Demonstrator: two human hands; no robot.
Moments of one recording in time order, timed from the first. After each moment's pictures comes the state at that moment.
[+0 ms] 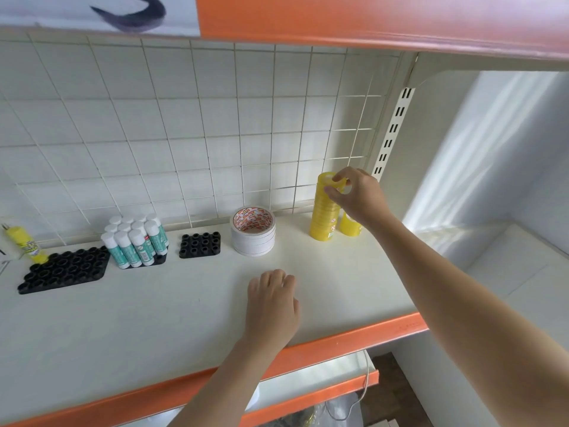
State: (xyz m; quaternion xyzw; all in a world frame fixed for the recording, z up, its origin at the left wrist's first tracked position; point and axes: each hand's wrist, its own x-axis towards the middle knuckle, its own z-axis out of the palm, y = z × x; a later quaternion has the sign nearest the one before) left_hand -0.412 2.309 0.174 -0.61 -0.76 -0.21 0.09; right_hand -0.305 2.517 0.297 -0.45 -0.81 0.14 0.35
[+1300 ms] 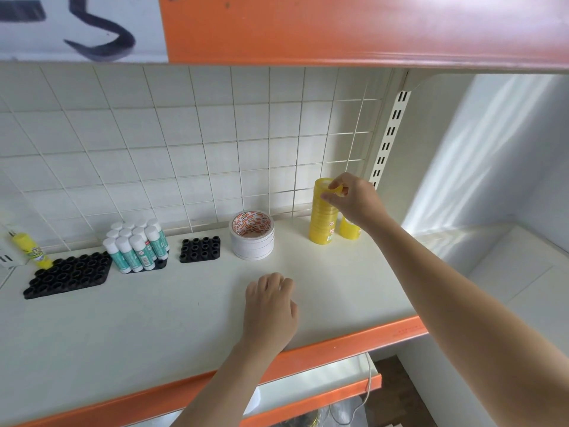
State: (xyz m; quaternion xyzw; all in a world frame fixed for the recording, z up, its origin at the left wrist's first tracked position) left_hand -0.412 2.308 0.177 -0.61 -0.76 -0.22 0.07; right_hand -0.302 2.516 0.303 -0.46 -0.80 0.23 0.30
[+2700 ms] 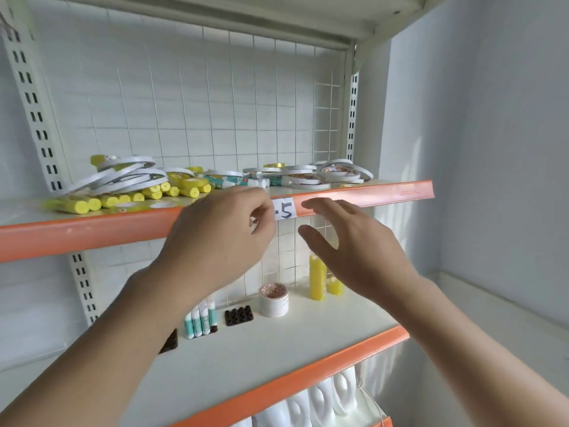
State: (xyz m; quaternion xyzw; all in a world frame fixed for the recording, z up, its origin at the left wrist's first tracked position) left_hand -0.451 2.029 0.556 -0.68 -0.60 -0.36 0.21; right_hand -0.276 2.112 0.523 -0.37 -0.84 -0.09 0.39
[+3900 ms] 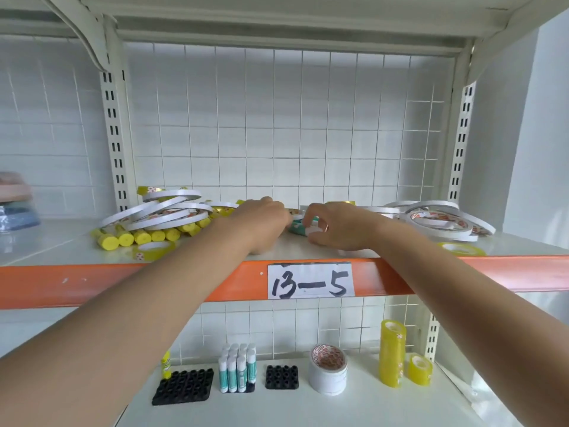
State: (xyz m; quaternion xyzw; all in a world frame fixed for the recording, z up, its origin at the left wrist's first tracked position) left_hand -0.550 2.223 0.598 -0.63 -0.73 0.04 0.27; right_hand -0.404 2.330 0.599 -0.24 -0.96 0.00 0.15
